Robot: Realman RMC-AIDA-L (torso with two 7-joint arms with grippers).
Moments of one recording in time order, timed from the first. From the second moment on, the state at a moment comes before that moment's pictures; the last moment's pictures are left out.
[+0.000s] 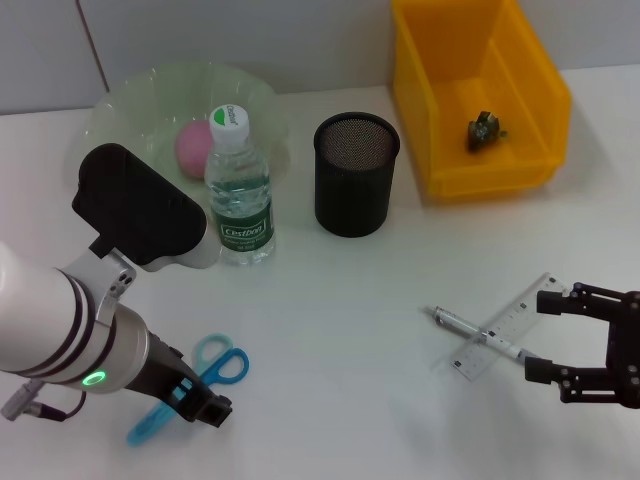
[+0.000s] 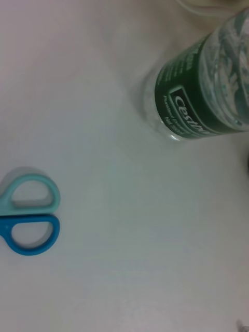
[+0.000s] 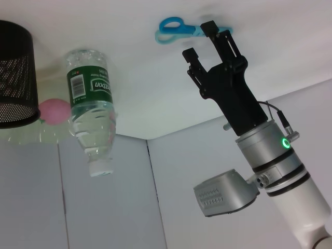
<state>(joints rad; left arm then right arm) -0.37 -2.07 1.88 1.61 2.70 1.45 -2.87 0.22 2.04 -0.60 -0.76 -1.97 -1.80 1.18</state>
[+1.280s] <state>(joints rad) -0.41 -2.07 1.88 1.55 2.70 1.49 -2.87 0.22 2.04 -0.61 -0.76 -1.97 -1.81 1.17</state>
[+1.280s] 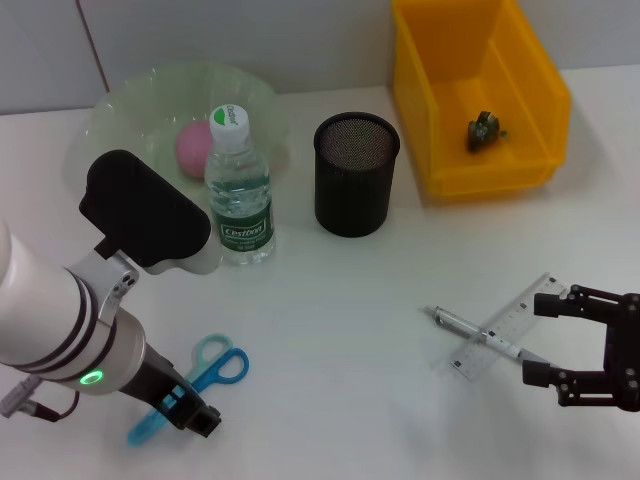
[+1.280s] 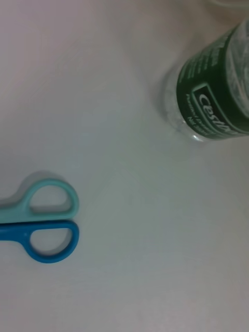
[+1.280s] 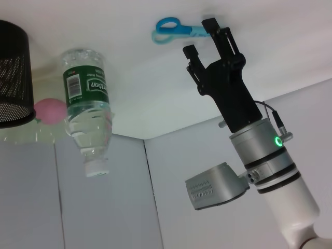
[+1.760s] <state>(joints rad) -0.42 -2.07 1.88 1.54 2.70 1.49 -2.87 0.22 2.04 -0.61 -0.76 -1.97 -1.81 1.17</state>
